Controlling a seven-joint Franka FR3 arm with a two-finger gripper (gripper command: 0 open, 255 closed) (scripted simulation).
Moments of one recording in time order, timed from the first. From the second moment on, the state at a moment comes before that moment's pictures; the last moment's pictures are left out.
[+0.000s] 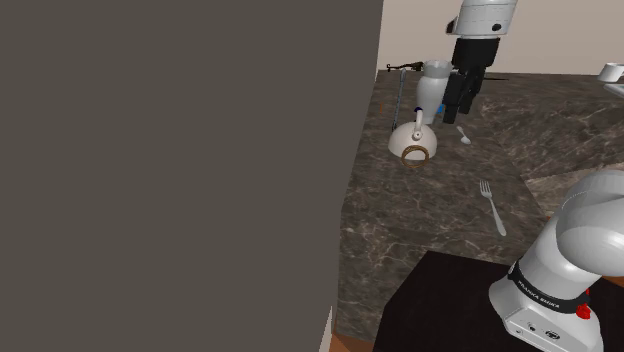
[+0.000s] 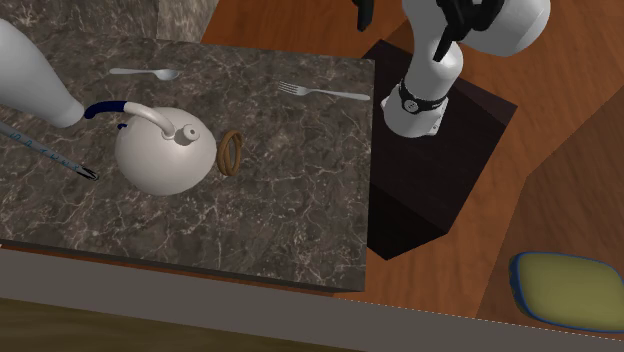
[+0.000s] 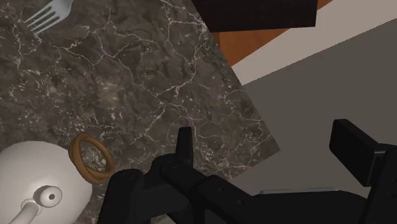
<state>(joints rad) -0.02 -0.76 -0.05 -2.31 0.03 1.49 -0.06</state>
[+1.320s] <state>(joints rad) 0.02 -0.41 -0.43 -2.42 -0.12 2.00 -0.71</state>
